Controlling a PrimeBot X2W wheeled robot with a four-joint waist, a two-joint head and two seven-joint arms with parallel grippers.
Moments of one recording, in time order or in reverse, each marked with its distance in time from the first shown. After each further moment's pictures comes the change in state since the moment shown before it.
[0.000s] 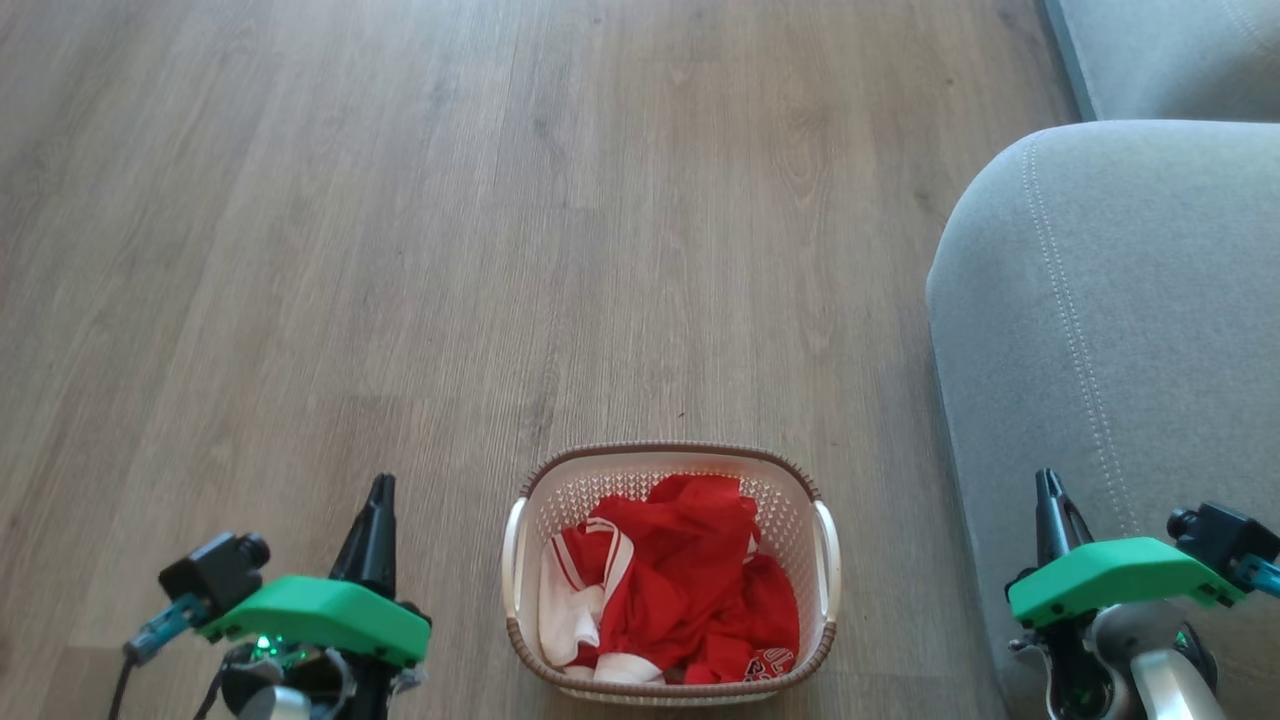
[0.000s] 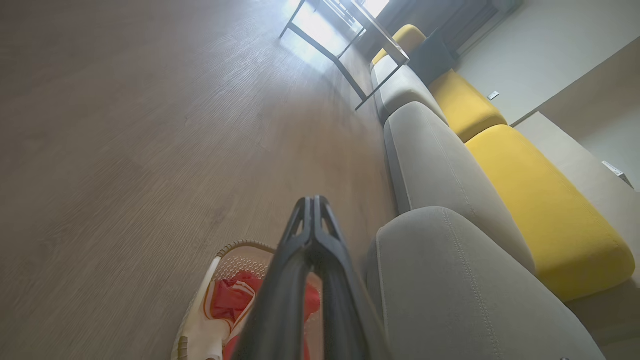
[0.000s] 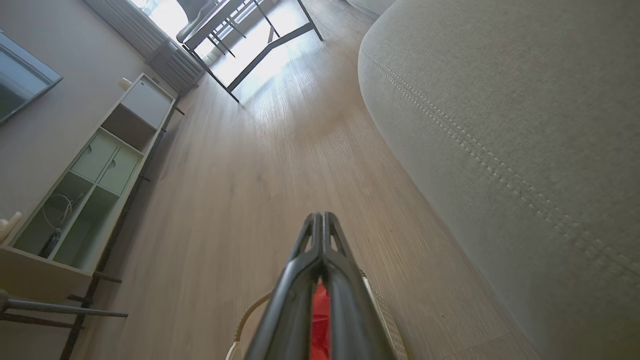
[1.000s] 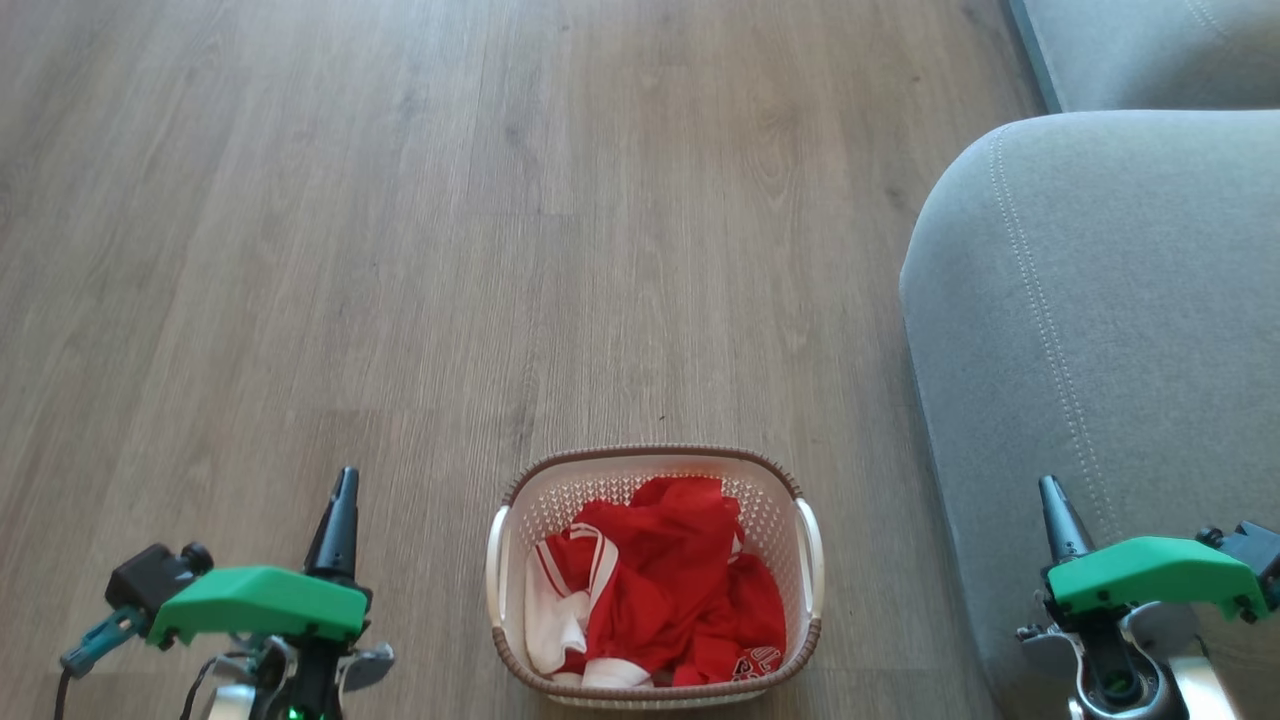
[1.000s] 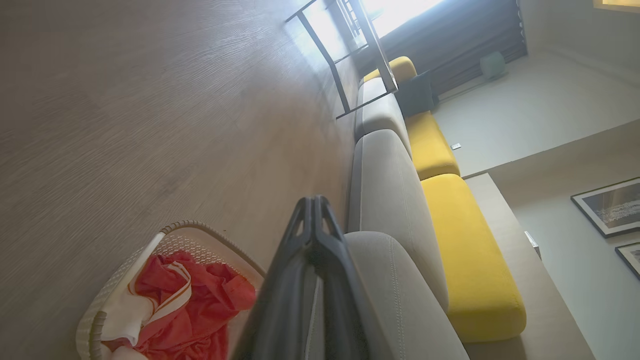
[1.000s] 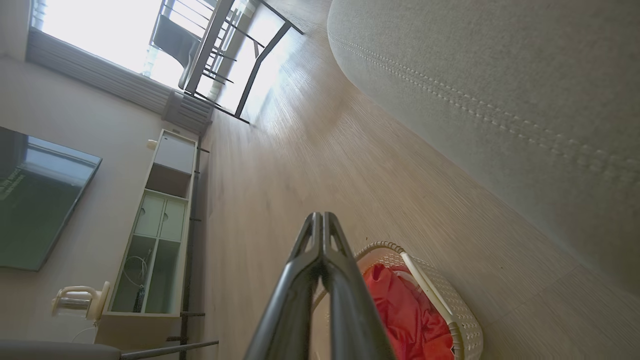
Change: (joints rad) left arm -0.019 0.002 0.083 0.010 -0.348 -0.017 0.085; right arm 0.000 0.000 -0.042 -0.013 0.347 0.000 0.087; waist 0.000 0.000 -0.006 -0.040
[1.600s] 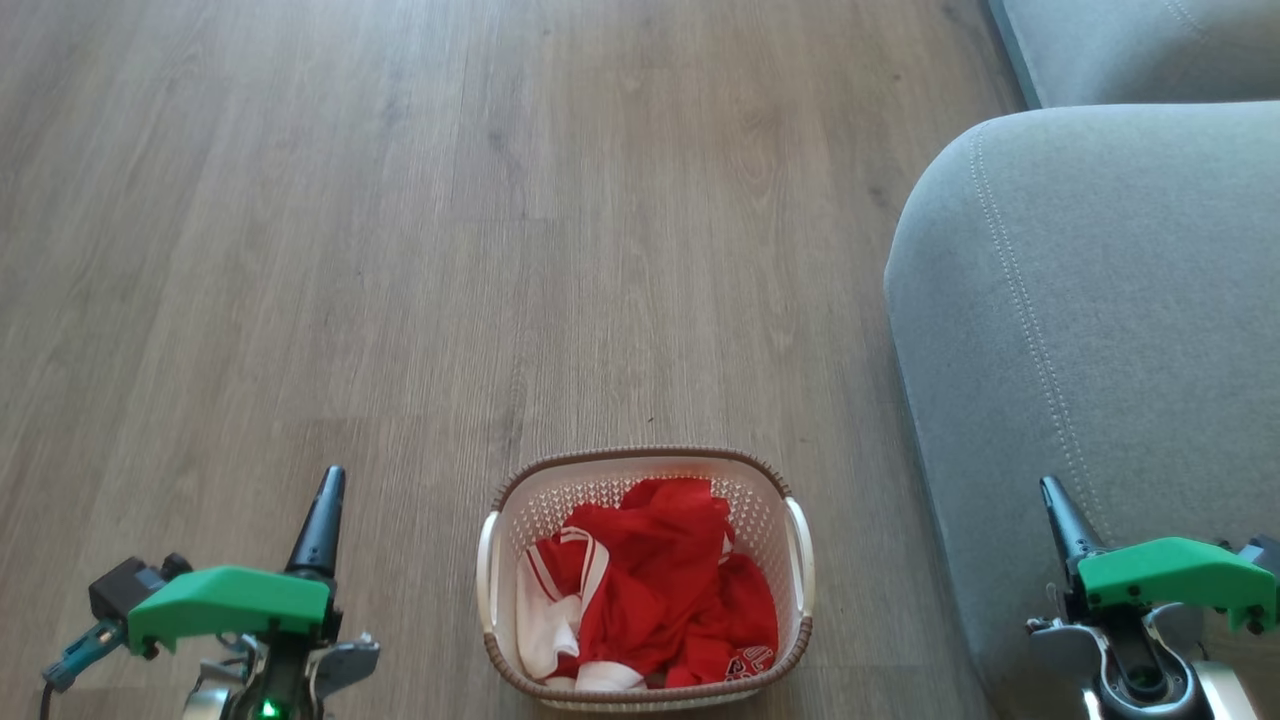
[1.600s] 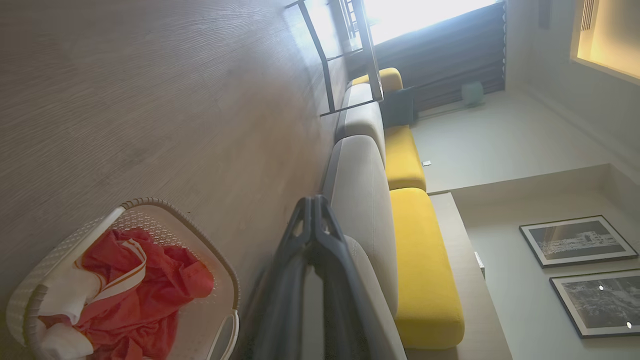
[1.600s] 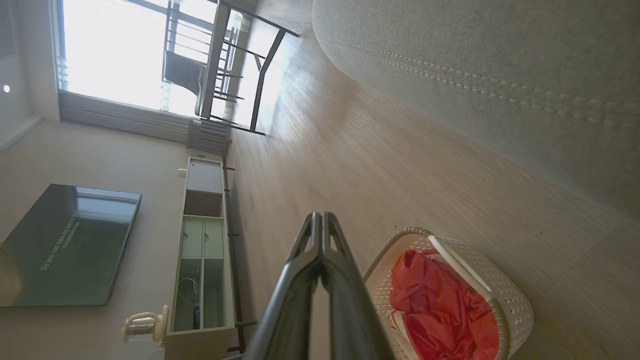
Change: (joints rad) left arm -0.005 0.000 0.039 0.005 -0.186 -0.008 0.048; right arm 0.000 0.000 -0.026 -0.007 0.189 0.000 0.046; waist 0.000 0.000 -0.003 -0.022
